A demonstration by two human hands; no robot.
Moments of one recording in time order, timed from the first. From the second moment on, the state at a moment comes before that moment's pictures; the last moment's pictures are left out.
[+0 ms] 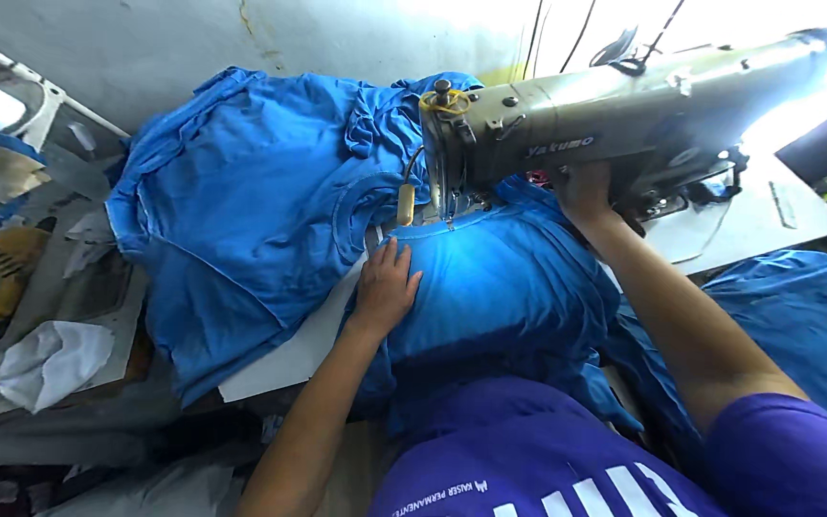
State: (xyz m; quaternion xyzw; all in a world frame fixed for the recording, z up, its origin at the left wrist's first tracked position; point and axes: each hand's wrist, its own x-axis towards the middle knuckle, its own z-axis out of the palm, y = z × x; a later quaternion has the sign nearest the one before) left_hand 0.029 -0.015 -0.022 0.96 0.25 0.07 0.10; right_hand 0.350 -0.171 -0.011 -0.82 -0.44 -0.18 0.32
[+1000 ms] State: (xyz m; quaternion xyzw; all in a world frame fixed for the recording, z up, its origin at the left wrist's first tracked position) left_hand 0.246 -0.074 0.011 0.59 0.34 0.21 0.70; right_hand 0.345 -0.185 0.000 -0.85 -0.42 -0.12 0.30
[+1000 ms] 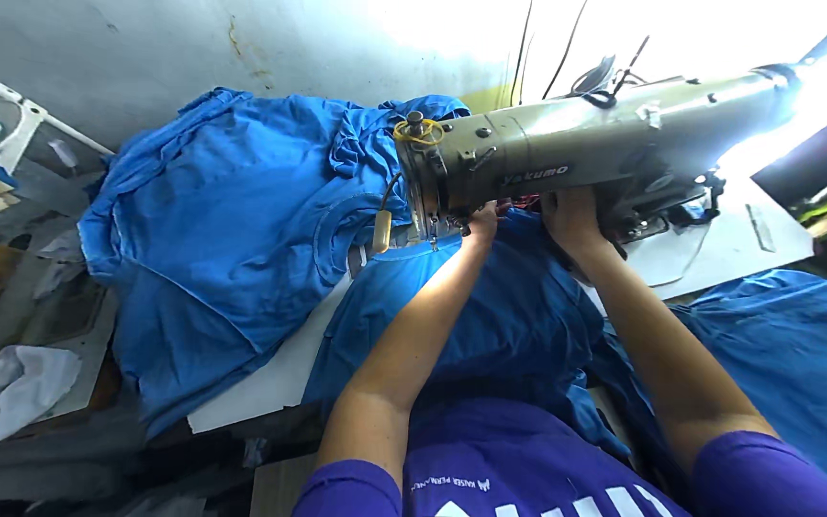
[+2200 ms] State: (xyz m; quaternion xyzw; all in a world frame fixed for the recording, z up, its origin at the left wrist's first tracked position) left_hand 0.049 -0.076 -0.028 0.66 0.20 0.35 0.64; right_hand 0.178 -0.188 -0.032 -0.58 -0.41 0.28 0.65
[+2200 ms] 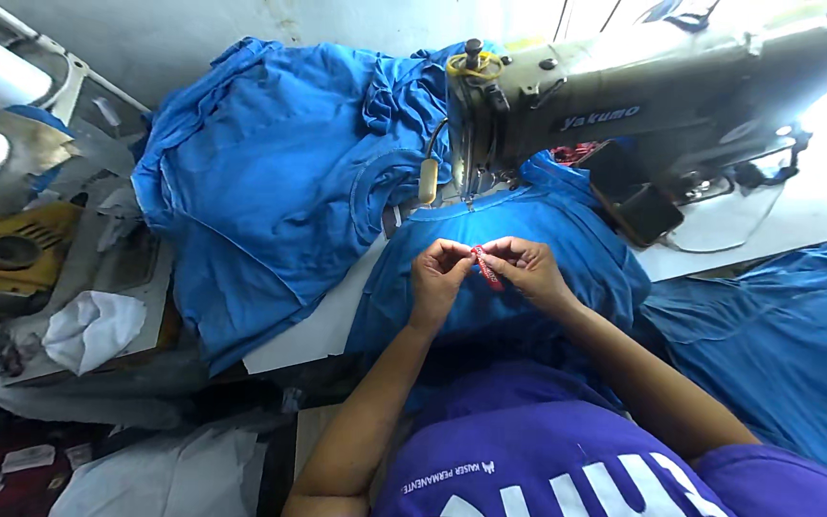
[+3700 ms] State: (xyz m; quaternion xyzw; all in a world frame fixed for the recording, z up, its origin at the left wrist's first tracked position) left_hand 0.073 -0.105 -0.031 0.71 0.14 0.41 0.56; right_hand 0.212 -0.213 -0.029 -0.55 -0.52 0.21 0.62
